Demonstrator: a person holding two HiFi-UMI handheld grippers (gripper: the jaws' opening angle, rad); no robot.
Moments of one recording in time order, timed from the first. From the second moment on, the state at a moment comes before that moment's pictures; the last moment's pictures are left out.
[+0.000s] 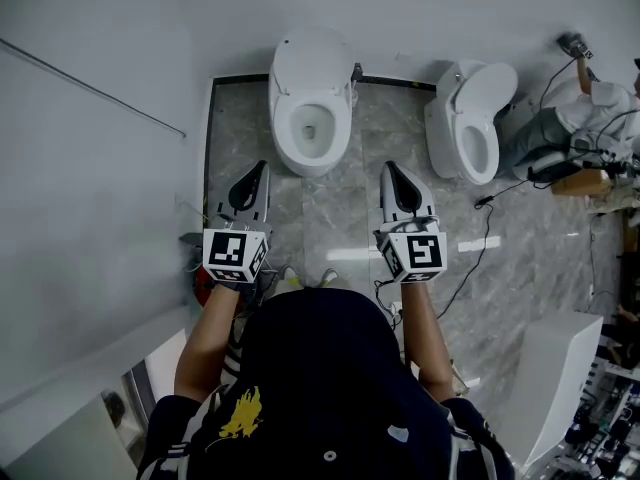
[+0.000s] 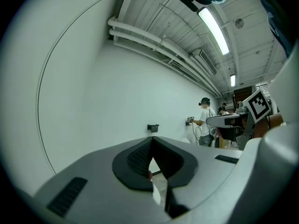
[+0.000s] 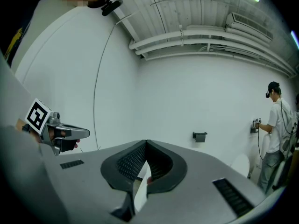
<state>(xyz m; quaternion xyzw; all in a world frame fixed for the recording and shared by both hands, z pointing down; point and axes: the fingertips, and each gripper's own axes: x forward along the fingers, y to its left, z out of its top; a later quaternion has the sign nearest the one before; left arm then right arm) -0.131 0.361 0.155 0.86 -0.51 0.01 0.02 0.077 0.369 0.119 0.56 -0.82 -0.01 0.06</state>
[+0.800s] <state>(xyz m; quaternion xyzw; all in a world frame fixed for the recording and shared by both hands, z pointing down) -0.161 0.355 0.191 0.88 -0.48 0.01 0.04 0.044 0.369 0.154 0.59 -0.80 0.00 0.09</state>
